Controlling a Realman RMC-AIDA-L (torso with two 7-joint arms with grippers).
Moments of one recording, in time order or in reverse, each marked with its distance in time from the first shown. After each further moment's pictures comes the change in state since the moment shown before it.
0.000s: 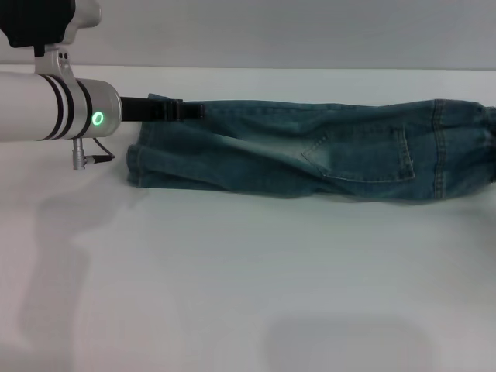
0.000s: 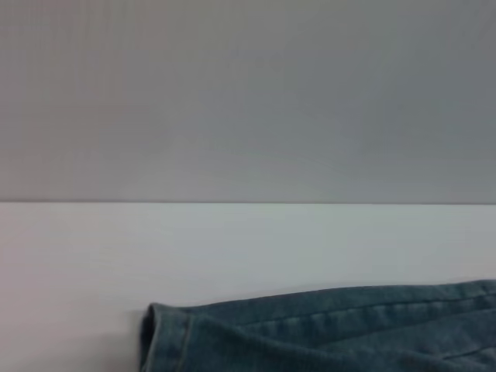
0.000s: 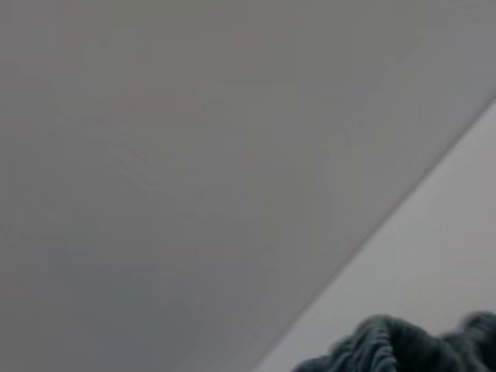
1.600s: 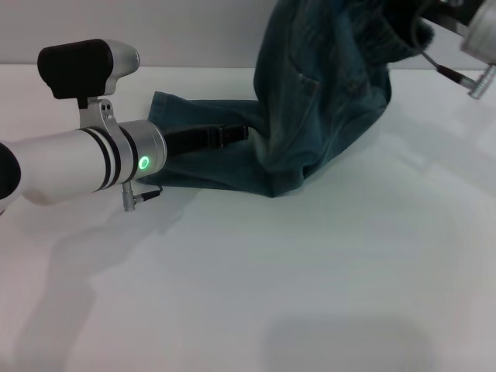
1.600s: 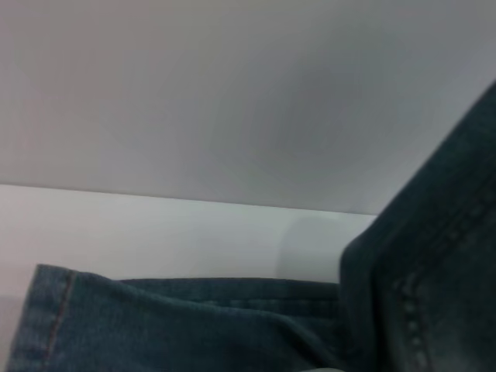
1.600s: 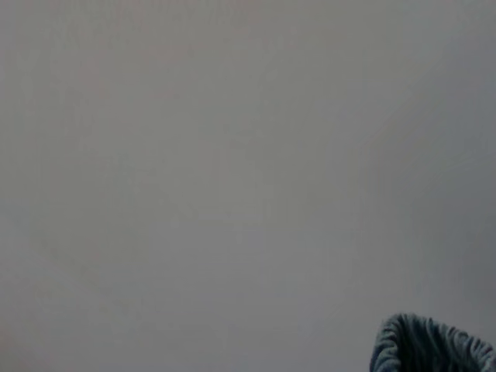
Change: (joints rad) left arm 0.109 -0.005 0.346 -0.019 -0.395 0.315 0.151; right arm 0.323 -0.009 -0.340 -0.191 0.111 0.093 0.196
